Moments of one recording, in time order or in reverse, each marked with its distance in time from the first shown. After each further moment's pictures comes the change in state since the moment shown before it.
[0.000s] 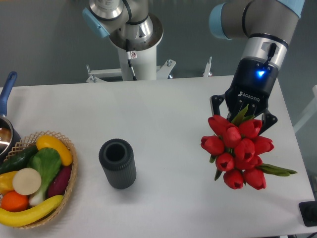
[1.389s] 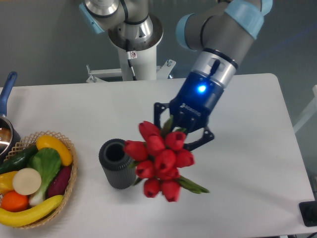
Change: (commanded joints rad) arm -0.186 0.021 -0.046 0.015 -0.156 0.006
